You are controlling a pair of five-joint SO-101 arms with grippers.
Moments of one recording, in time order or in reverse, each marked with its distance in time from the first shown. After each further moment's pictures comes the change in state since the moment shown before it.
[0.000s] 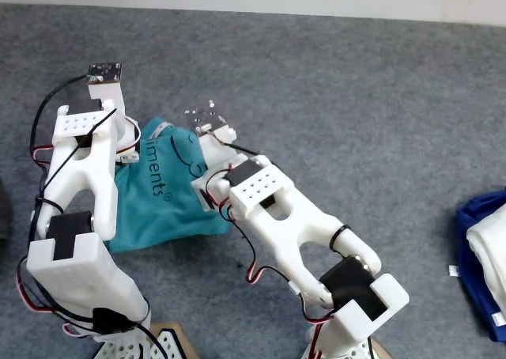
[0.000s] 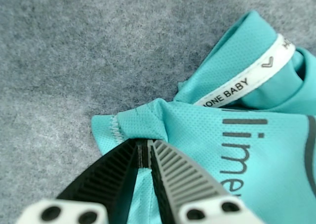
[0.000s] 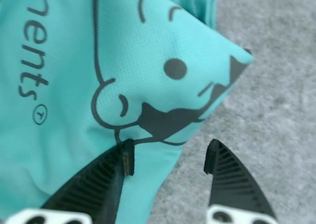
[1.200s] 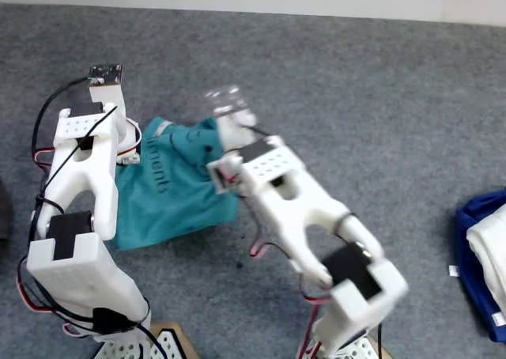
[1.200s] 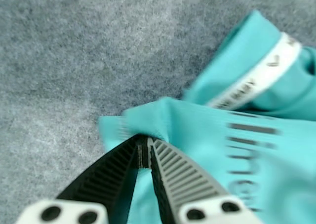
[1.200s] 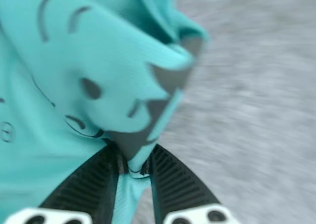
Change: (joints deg) left arm 0.0 0.0 1.7 -2.9 0.0; right arm 8.4 1.1 -5.6 7.3 -2.1
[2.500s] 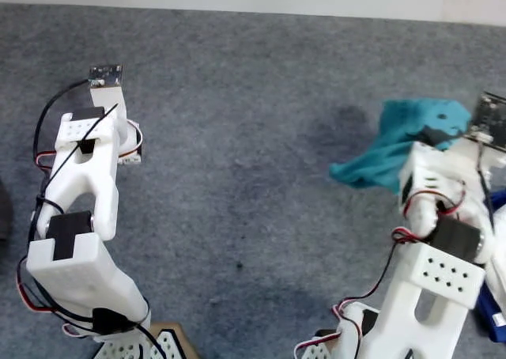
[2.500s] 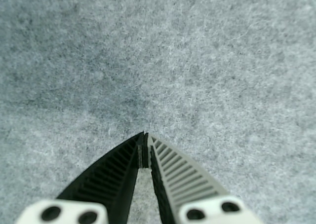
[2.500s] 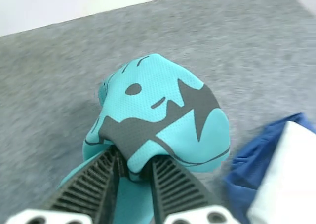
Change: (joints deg) left arm 0.0 0.0 2.5 -4.7 0.0; right arm 54.5 -56.1 22.2 0.8 8.7
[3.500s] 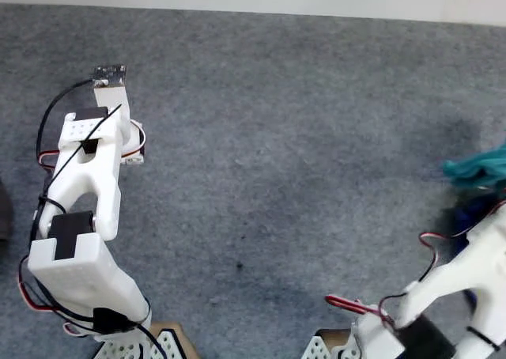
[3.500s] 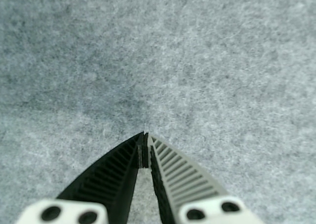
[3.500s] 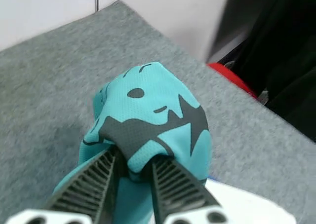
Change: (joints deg) left arm 0.7 0.0 0.2 -0.2 0.0; right arm 24.7 31.4 -28.6 -7.5 6.9
